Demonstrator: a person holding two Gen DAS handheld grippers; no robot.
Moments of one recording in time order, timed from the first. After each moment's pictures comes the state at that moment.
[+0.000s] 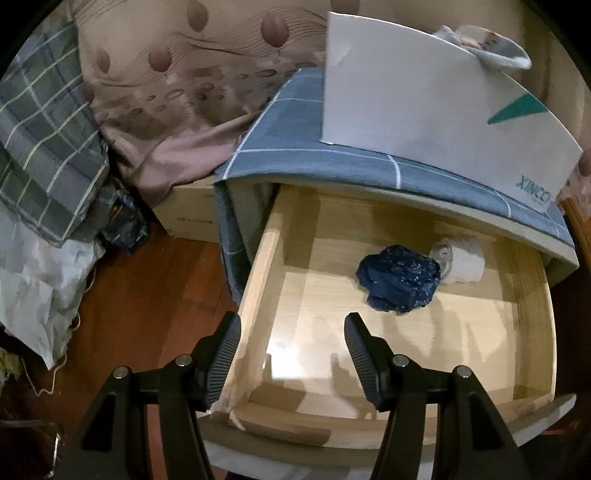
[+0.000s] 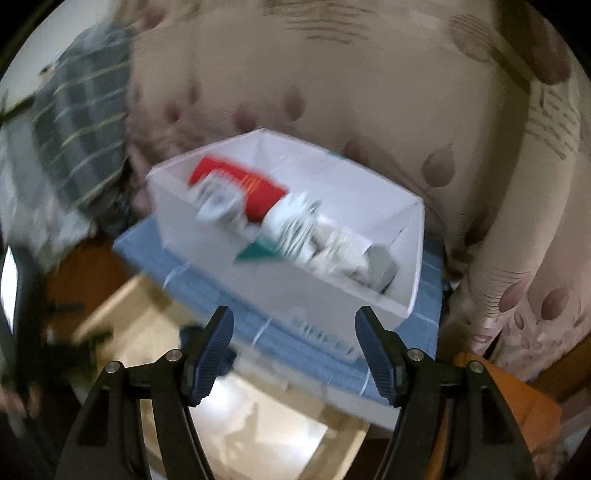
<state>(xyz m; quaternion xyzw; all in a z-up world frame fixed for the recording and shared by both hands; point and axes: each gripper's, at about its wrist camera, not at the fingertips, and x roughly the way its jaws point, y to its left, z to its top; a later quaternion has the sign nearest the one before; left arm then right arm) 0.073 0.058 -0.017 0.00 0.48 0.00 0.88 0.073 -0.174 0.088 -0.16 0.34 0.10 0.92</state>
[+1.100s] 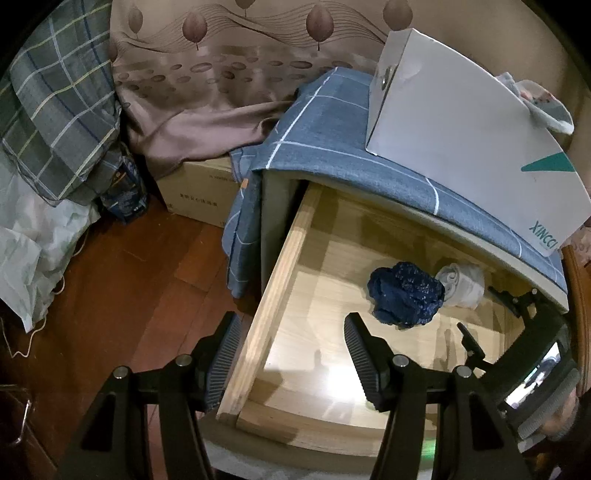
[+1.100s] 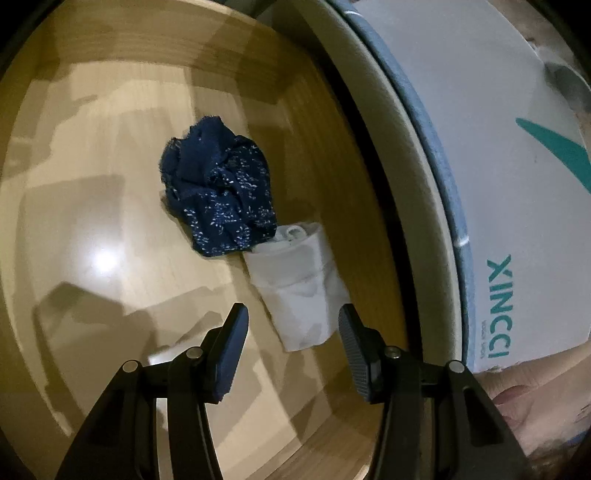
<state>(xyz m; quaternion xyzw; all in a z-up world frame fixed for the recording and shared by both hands) 0.080 0.088 -0.018 -0.07 0.50 0.01 0.86 0.078 -0.106 -0.137 -0.53 0.33 0.10 0.78</state>
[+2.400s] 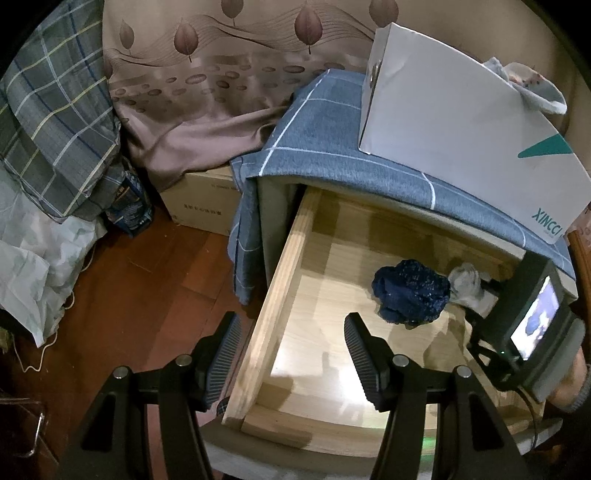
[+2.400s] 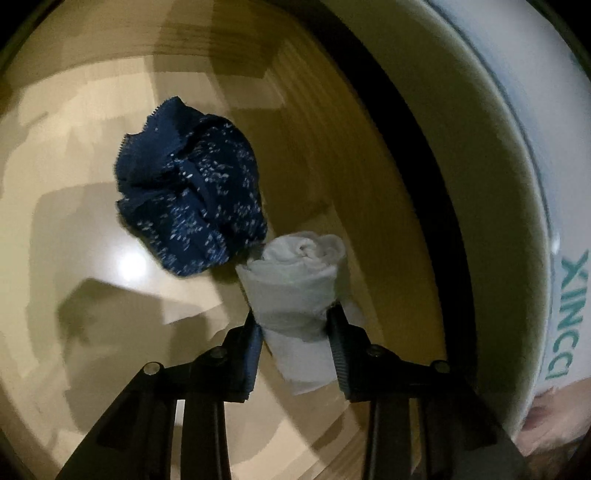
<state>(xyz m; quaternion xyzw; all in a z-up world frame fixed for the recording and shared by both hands) 0.078 0.078 -0.018 -0.04 0.49 0.01 0.87 0.120 -0.110 -0.166 -0.46 0.41 0.11 0.78</state>
